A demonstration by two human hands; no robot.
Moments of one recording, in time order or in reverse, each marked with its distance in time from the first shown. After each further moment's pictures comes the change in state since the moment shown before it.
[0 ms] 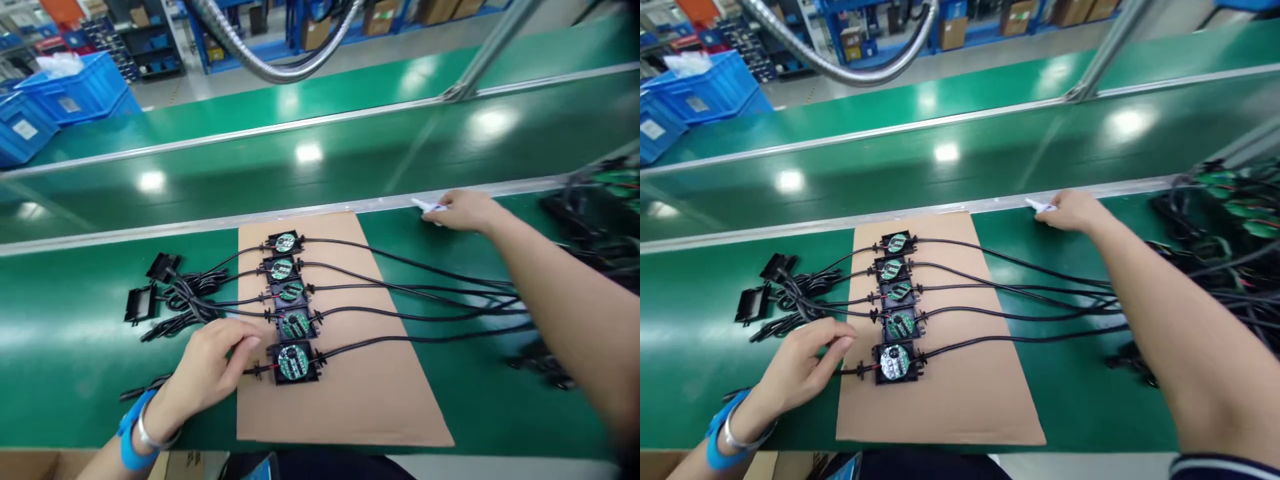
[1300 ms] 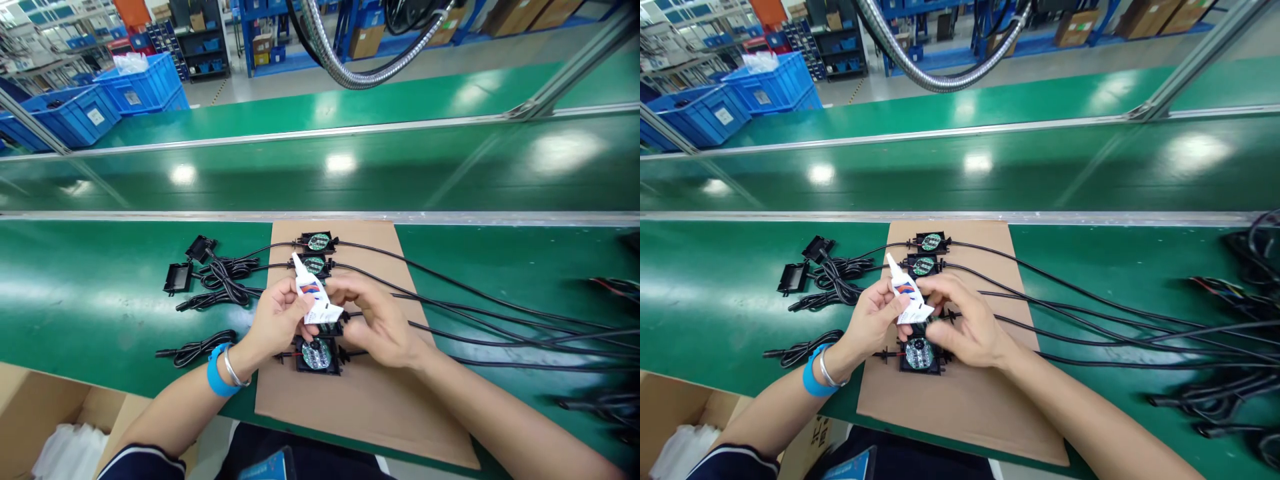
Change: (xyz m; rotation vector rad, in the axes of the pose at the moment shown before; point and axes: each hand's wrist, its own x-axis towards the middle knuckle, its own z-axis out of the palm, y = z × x) left_hand 0.038 0.019 0.058 -1.271 0.182 -0.578; right_hand -0.244 -0.152 0.044 1.048 -0.342 -0.996
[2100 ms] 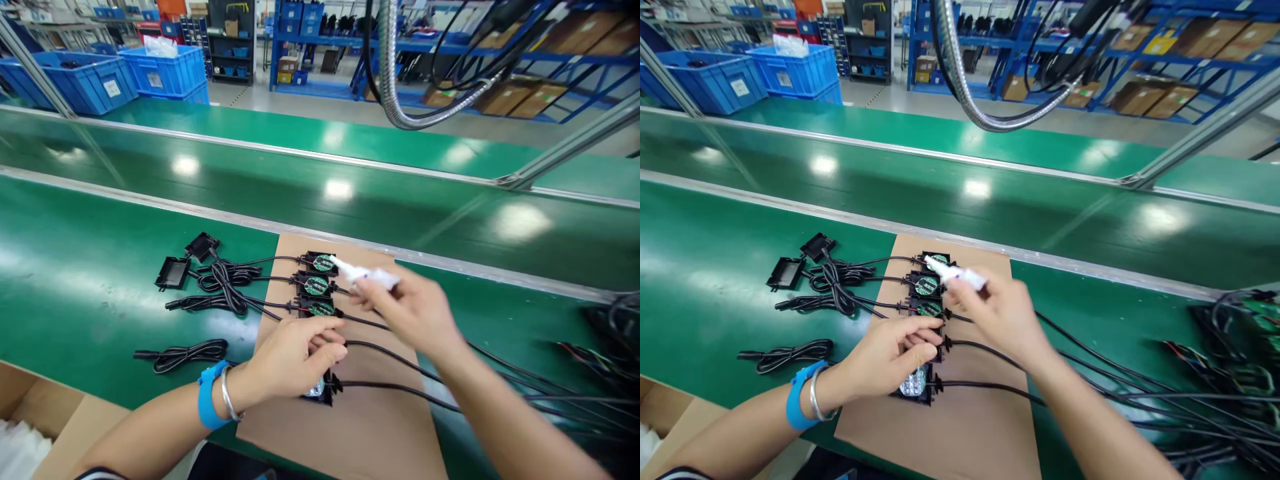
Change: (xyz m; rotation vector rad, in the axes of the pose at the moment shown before) left_hand -0.013 -0.002 0.008 0.495 -0.159 0.190; right_hand 0.044 -0.005 -0.046 -0.355 0.070 0.460
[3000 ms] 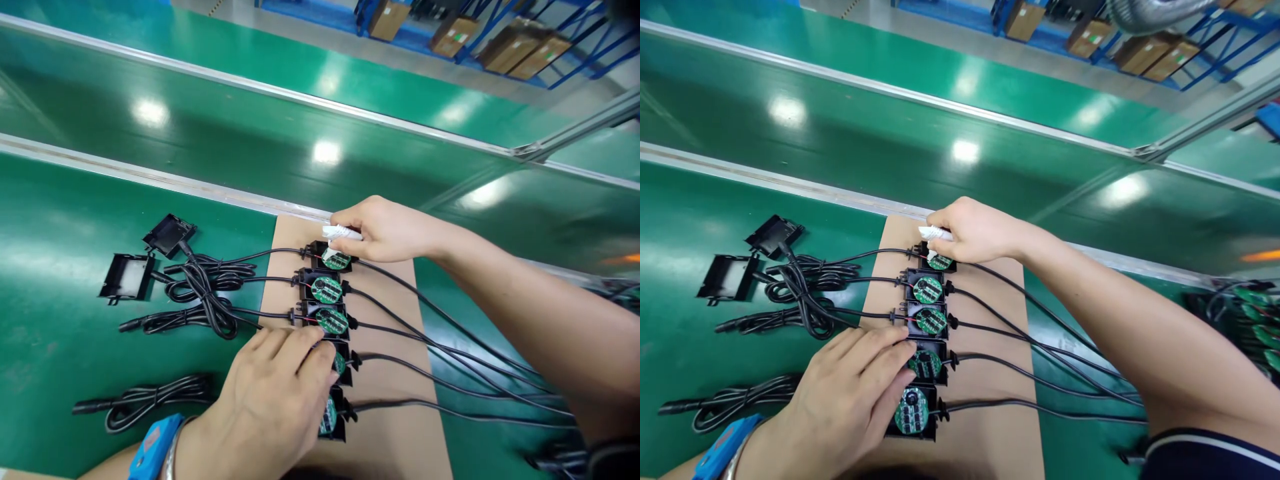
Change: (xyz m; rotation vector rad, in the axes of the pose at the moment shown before) left_hand -0.007 0.003 -0.028 0.827 0.215 0.386; right_hand 0.150 -0.008 0.000 -0.646 -0.731 -0.470
